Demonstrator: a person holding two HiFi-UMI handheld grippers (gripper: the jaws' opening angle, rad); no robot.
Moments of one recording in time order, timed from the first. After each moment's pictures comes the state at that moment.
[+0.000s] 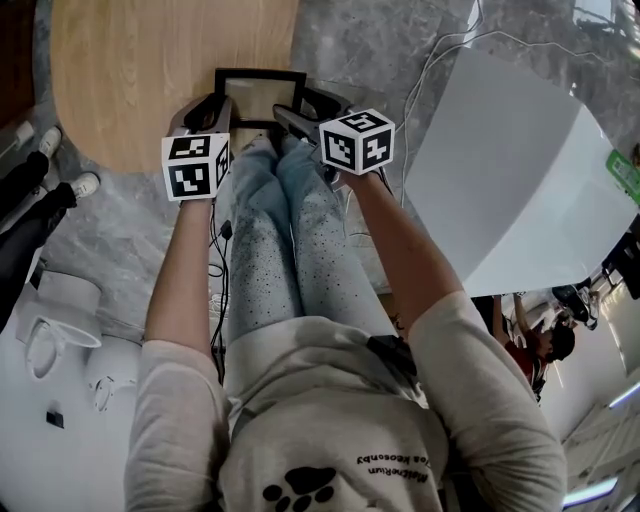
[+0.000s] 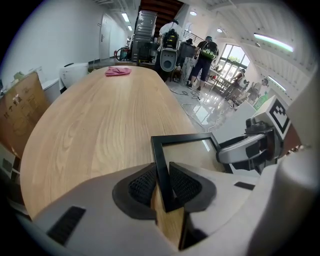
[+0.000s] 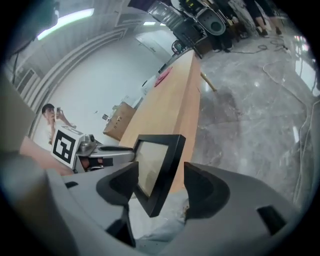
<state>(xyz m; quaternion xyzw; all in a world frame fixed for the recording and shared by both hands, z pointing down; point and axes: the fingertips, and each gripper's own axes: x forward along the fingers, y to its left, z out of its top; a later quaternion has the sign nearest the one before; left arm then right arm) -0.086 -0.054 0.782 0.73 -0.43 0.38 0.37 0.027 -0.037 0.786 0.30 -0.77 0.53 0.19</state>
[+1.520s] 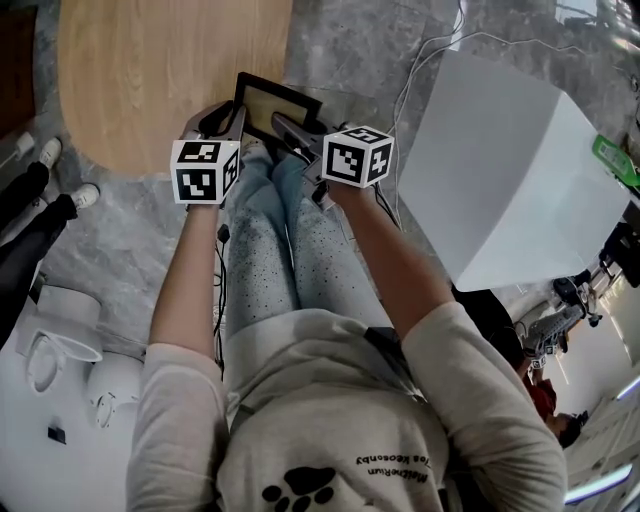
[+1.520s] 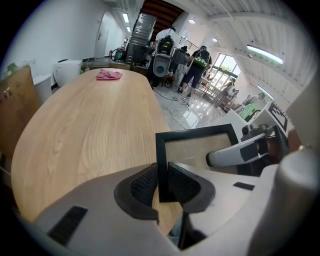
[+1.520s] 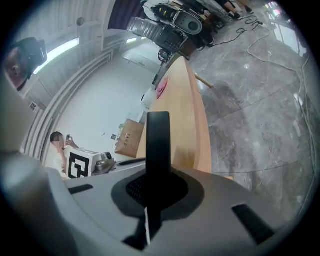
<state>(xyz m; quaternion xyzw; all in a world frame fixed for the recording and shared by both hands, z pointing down) -0.055 -0.042 0.750 0.77 -0.39 0.34 0.39 0.008 -0.023 0.724 0.30 -0.73 0.61 0.08</state>
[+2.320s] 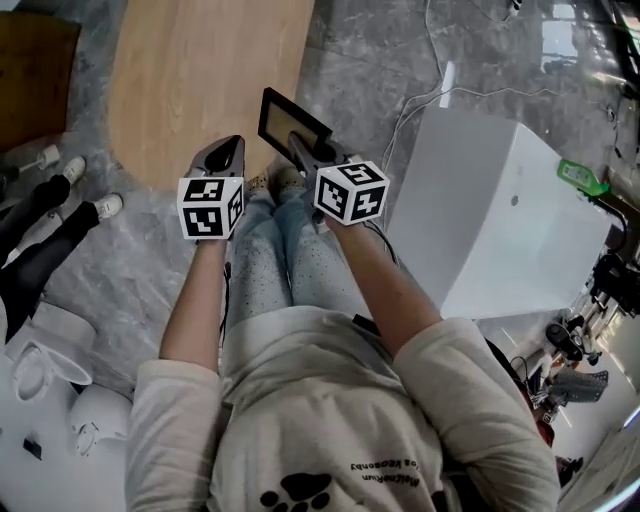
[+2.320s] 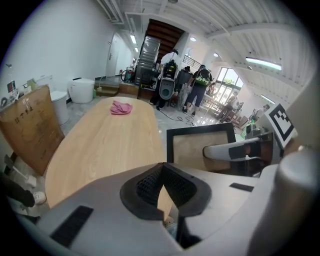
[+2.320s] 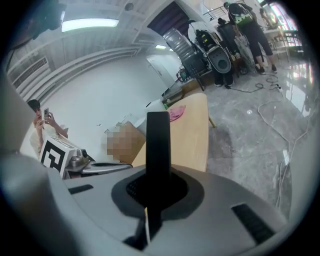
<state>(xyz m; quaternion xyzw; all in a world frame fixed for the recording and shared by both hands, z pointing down) -0.072 -0.065 0.620 0.77 -0.46 0.27 0.34 0.023 -0.071 0.610 0.40 -0.79 0.44 0.14</state>
